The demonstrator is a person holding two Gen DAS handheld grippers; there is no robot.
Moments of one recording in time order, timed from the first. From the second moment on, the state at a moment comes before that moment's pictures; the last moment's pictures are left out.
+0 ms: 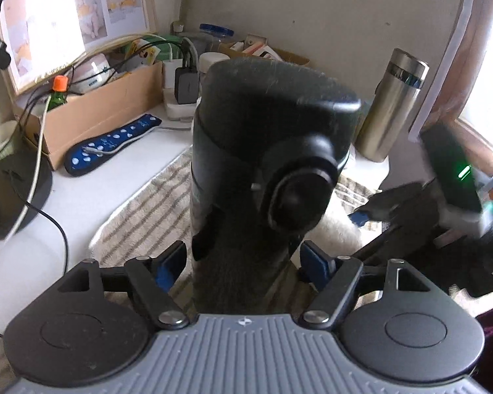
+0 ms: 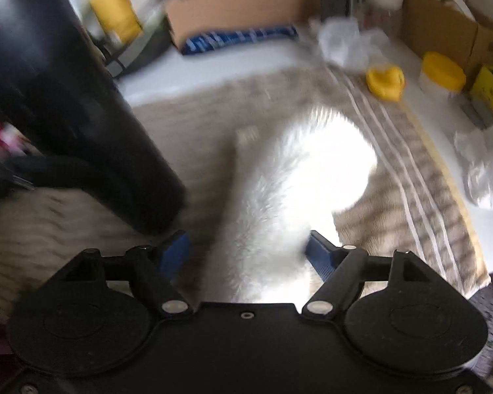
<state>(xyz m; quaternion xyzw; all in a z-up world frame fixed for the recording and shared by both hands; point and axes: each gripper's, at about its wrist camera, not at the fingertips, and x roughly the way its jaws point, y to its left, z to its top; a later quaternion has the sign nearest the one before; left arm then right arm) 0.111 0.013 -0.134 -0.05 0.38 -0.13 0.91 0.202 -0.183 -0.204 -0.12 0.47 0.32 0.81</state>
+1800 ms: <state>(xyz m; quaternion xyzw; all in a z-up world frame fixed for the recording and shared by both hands) 0.118 0.008 -0.132 -0.05 0.35 -0.10 0.93 0.224 -0.234 -0.199 0.09 0.48 0.32 0.81</state>
